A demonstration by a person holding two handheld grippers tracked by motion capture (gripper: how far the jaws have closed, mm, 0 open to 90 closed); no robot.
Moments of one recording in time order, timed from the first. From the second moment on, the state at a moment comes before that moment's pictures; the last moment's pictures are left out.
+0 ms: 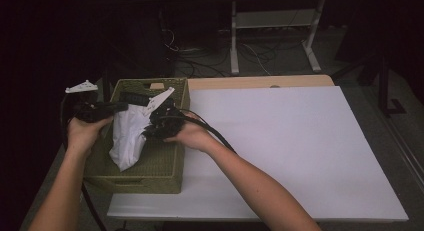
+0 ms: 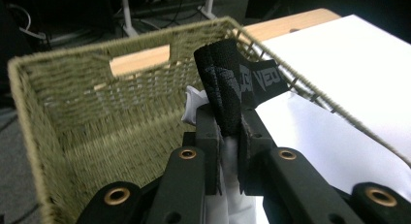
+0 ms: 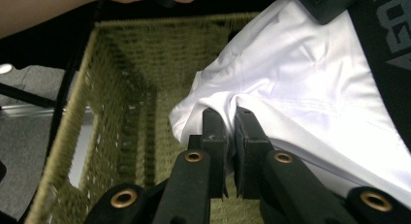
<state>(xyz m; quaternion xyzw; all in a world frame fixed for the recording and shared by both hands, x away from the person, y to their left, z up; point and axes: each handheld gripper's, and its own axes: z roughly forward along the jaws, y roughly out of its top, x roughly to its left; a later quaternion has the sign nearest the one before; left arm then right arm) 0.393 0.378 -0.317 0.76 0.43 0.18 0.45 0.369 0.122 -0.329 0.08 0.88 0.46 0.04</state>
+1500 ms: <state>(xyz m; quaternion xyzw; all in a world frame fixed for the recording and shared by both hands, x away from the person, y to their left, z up) 0.455 0.338 -0.360 0.77 0.49 0.18 0.35 0.376 0.049 -0.335 0.15 0.87 0.48 0.04</state>
